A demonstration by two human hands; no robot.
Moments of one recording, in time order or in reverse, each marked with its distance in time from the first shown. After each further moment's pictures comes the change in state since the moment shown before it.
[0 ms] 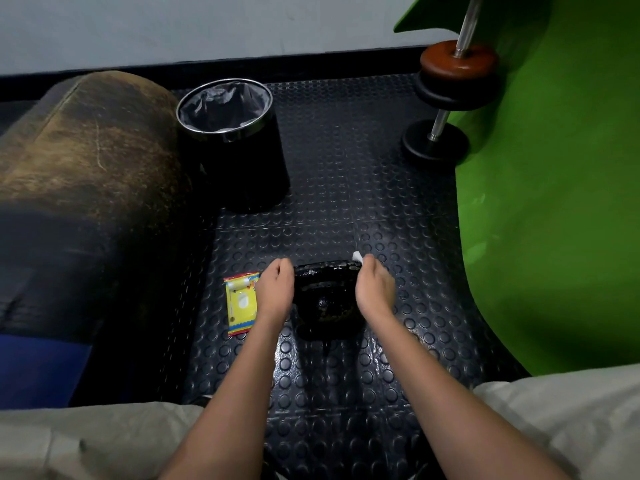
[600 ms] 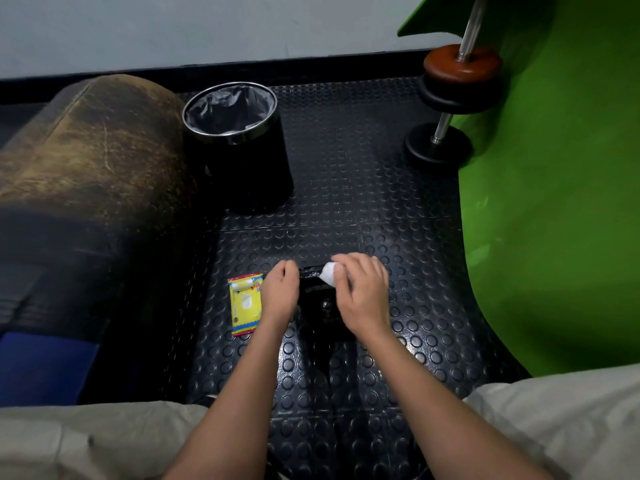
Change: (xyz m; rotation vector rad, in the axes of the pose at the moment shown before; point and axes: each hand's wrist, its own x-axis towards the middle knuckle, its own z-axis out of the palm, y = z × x) left_hand 0.000 0.000 0.000 0.029 0.000 0.026; right_hand -0.008 0.026 0.016 -0.279 0.113 -0.758
